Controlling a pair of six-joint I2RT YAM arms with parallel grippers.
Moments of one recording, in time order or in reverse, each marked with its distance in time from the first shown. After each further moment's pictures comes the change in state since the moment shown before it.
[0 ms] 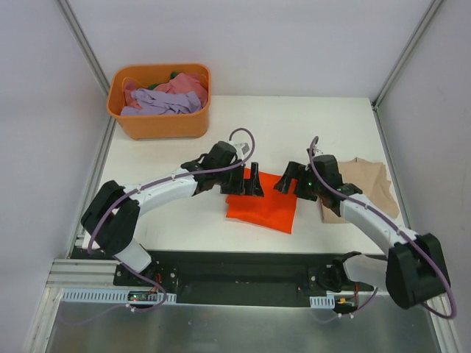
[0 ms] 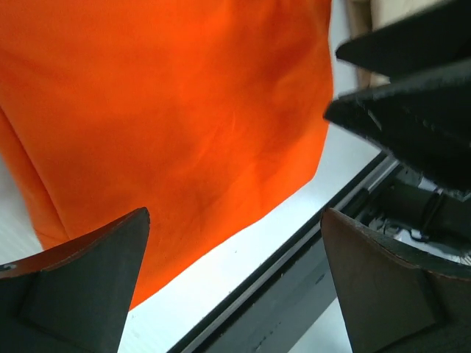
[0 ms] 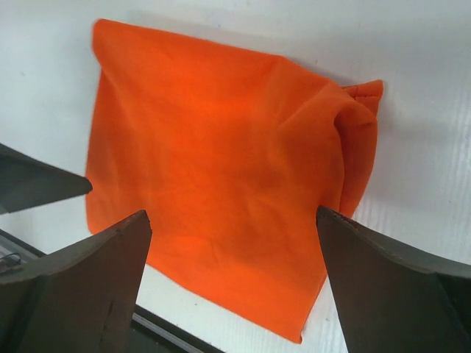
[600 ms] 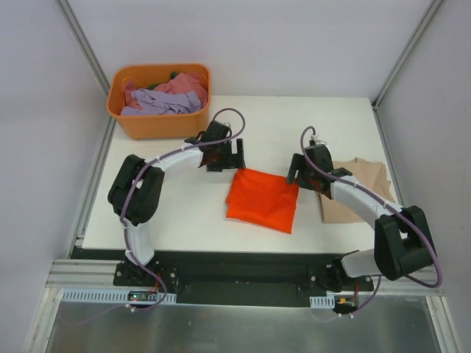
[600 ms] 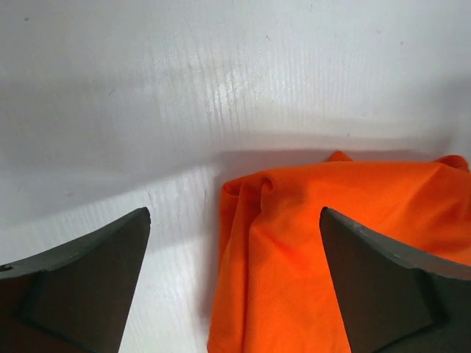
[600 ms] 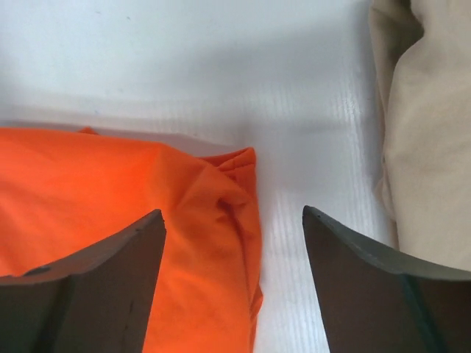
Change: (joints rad) left arm 0.184 0.335 0.254 -0.087 -0.199 0.071; right arm 0.002 0.281 0.172 -0.079 0.334 -0.045
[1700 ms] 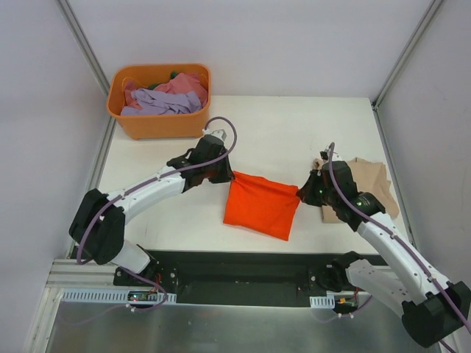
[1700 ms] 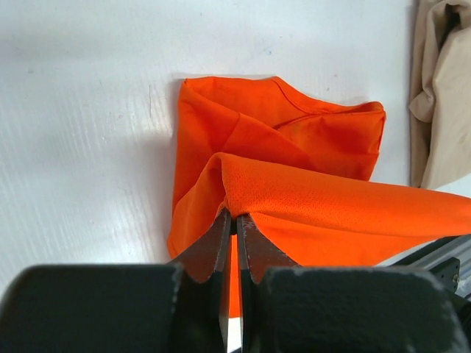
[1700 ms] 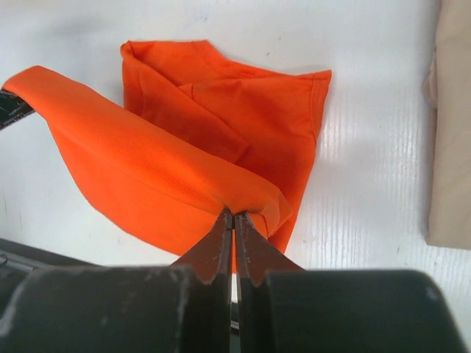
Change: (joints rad) left arm -0.125 -0.444 -0.280 0.016 -0.093 -0.111; right arm 0.092 -0.547 -0.070 -0.305 -0.137 0.050
